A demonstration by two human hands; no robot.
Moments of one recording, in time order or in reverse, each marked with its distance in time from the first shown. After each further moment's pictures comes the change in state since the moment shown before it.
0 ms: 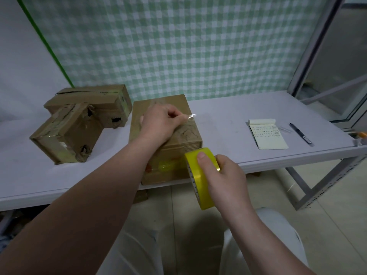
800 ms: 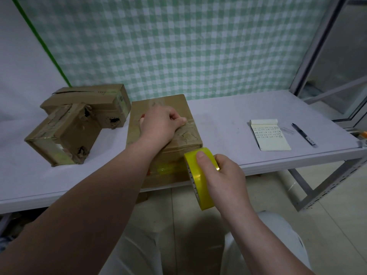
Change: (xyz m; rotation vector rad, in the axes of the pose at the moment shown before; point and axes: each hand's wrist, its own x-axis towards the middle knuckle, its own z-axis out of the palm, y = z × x) left_hand 0.016 -0.007 0.012 0.153 0.003 -0.016; right_hand 0.012 0.002 0.003 0.027 -0.013 0.009
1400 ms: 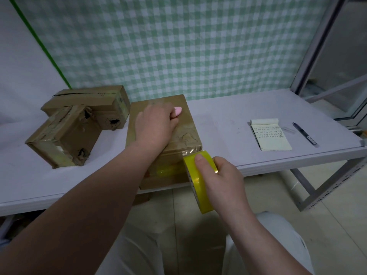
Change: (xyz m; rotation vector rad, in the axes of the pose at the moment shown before) left_hand -0.001 -0.006 -0.001 0.354 0.171 0.203; right_hand 0.000 0.001 -0.001 -0.012 -0.041 0.025
